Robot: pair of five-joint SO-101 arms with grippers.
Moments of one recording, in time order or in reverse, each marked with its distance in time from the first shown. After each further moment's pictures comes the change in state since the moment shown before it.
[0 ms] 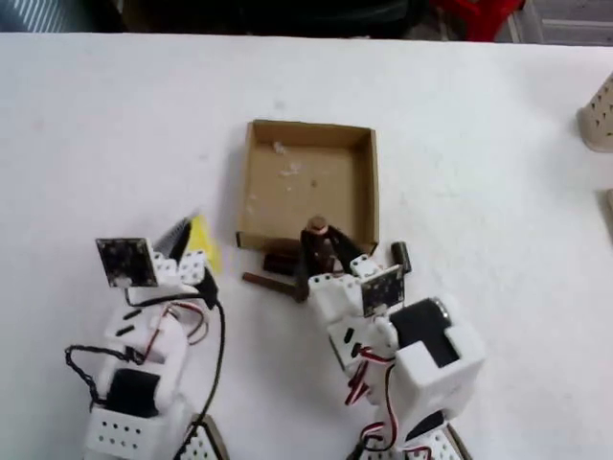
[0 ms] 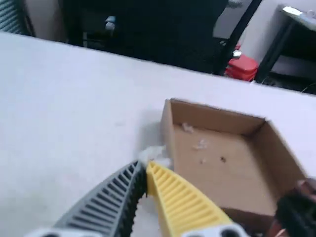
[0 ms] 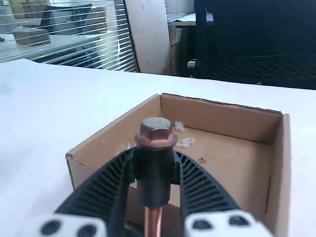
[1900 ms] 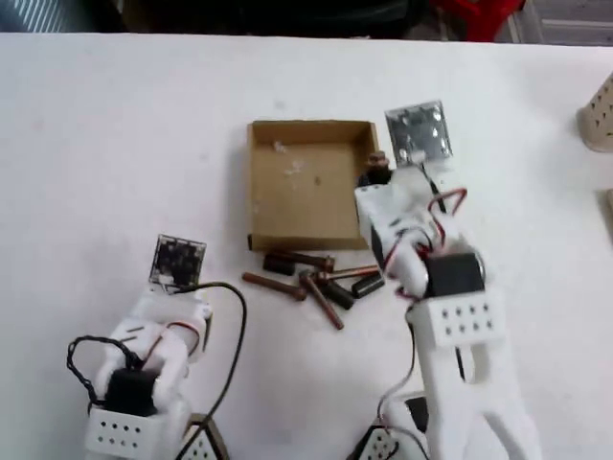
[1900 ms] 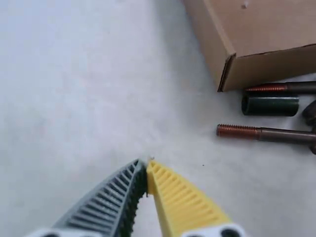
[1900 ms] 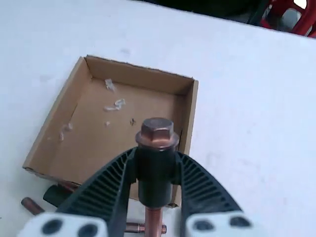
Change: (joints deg) left arm -2.4 0.1 0.0 29.9 -19.0; right arm 14.3 -51.3 -60.0 145.8 9.1
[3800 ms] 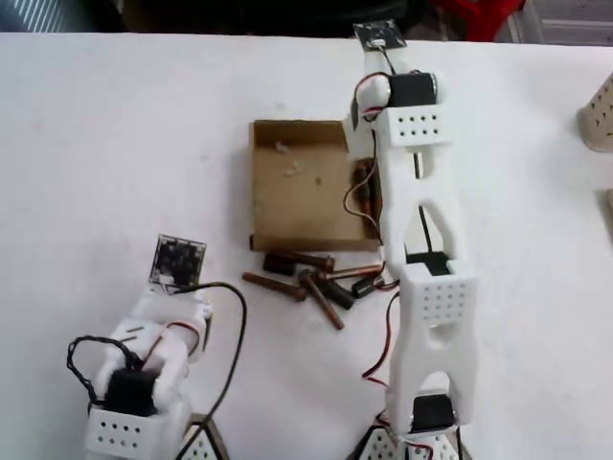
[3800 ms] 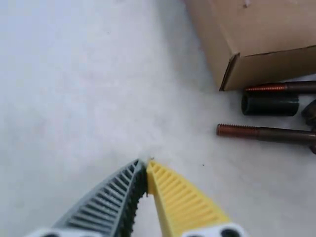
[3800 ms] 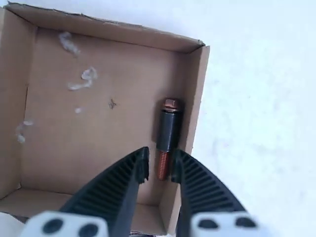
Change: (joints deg) left arm 0.0 0.0 0.0 0.0 -0.2; right arm 2.6 79.0 -92.3 46.2 0.0
